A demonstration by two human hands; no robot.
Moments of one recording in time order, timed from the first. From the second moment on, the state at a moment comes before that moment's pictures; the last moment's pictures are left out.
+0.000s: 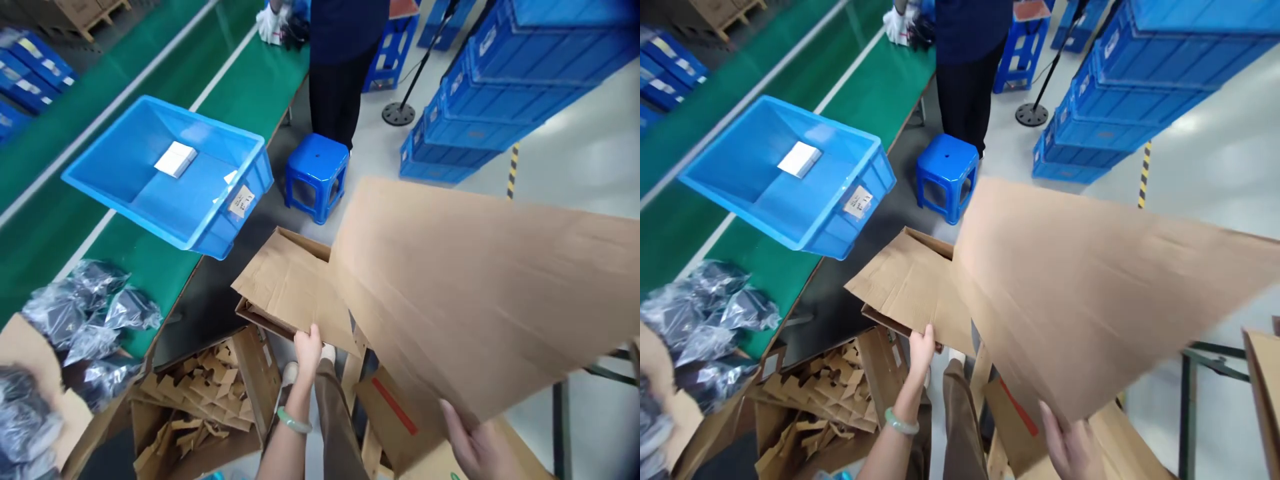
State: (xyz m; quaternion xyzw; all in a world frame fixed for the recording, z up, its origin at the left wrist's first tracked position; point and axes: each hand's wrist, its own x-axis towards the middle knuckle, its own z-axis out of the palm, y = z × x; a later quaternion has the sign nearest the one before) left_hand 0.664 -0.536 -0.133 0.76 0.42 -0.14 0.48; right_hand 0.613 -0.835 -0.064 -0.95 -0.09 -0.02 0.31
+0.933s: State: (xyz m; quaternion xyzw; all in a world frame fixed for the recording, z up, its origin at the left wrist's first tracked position) left_hand 0.691 -0.389 -0.134 0.68 0.41 -0.26 0.55; right_hand 0.661 -0.675 -0.047 -0.87 -0.36 0.14 0.30
